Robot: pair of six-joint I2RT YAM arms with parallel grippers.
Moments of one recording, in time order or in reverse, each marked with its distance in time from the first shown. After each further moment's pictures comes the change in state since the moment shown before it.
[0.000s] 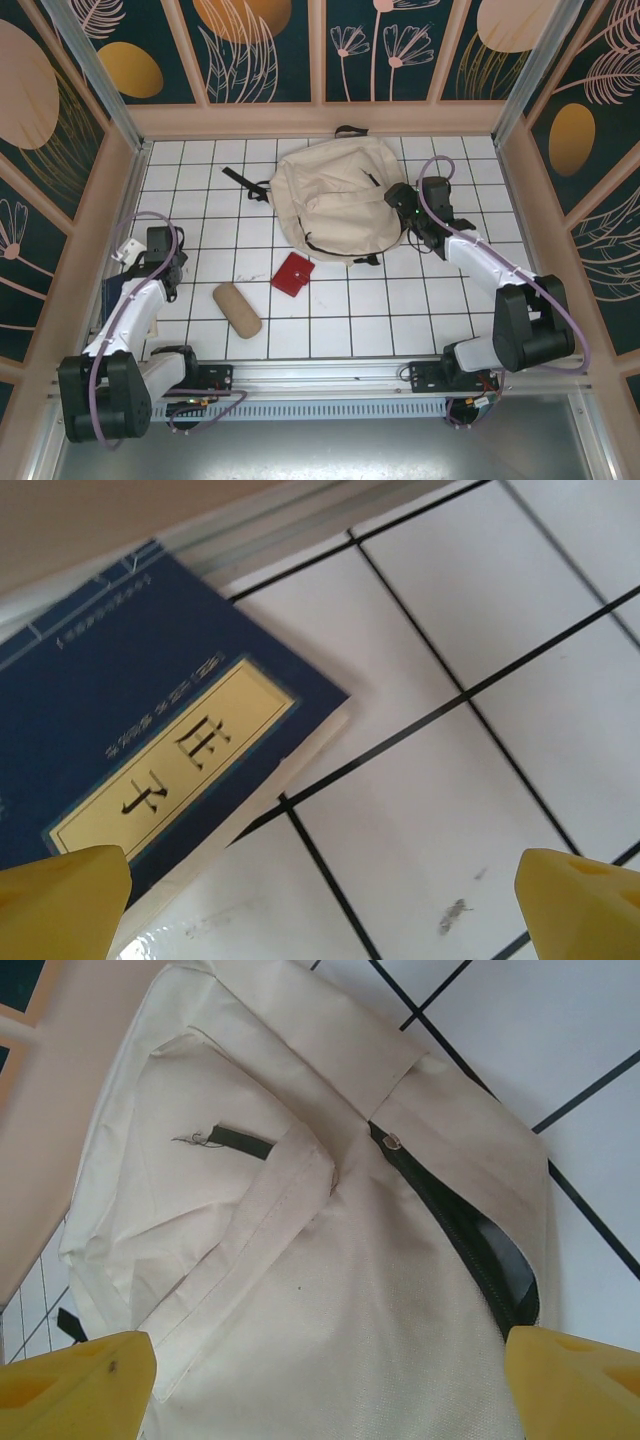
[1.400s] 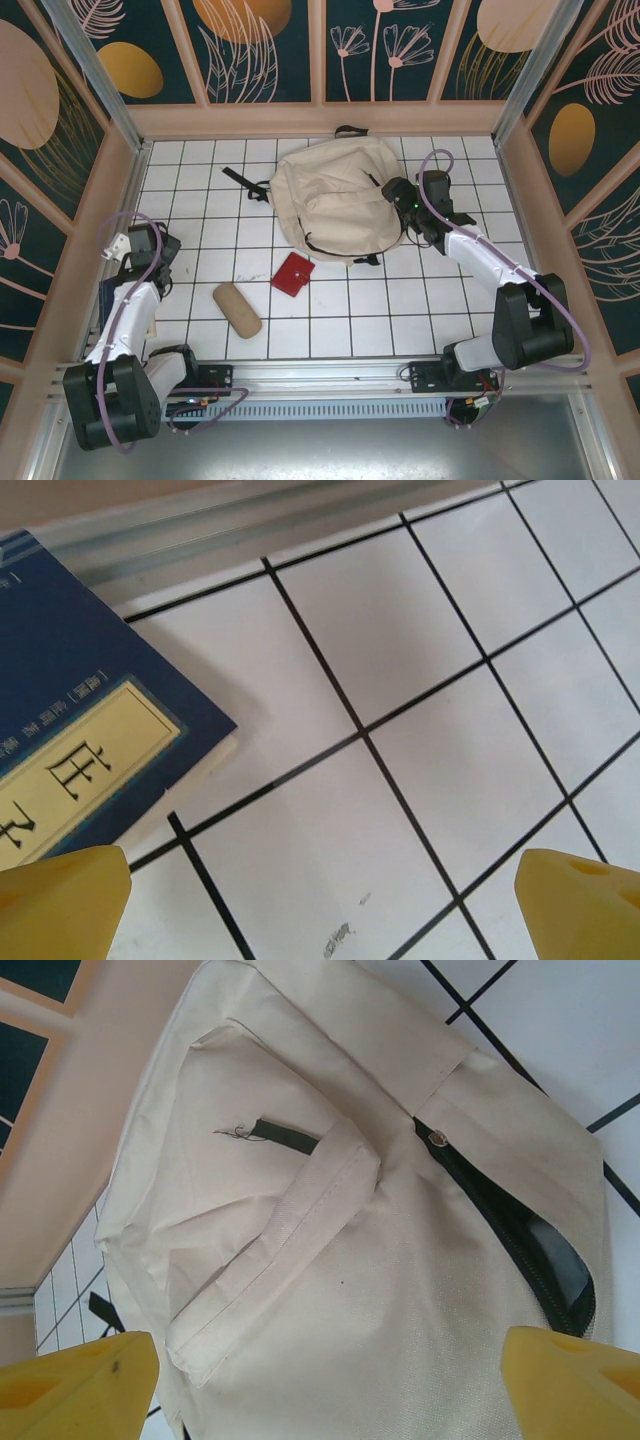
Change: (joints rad) left arm 0.109 -0.031 0.011 0.136 0.180 0.005; right arm 0.004 0.008 0.051 -0.024 -0.040 0.000
